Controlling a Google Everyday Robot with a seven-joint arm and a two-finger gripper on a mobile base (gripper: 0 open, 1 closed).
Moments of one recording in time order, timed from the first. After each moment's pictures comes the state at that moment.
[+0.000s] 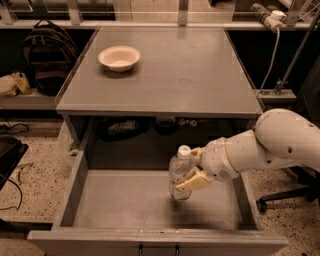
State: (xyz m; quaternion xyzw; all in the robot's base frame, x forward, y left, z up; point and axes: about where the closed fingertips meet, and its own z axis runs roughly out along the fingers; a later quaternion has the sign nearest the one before) arm 0.456 -0.063 0.736 -0.59 0.70 0.24 0.32
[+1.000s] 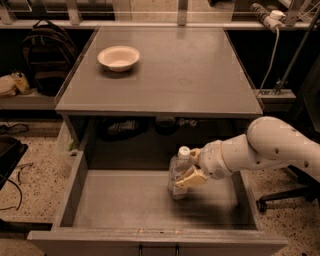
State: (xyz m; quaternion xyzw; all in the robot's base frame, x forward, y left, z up) arm 0.491 -0.069 0.692 -0.59 0.69 0.25 0.34
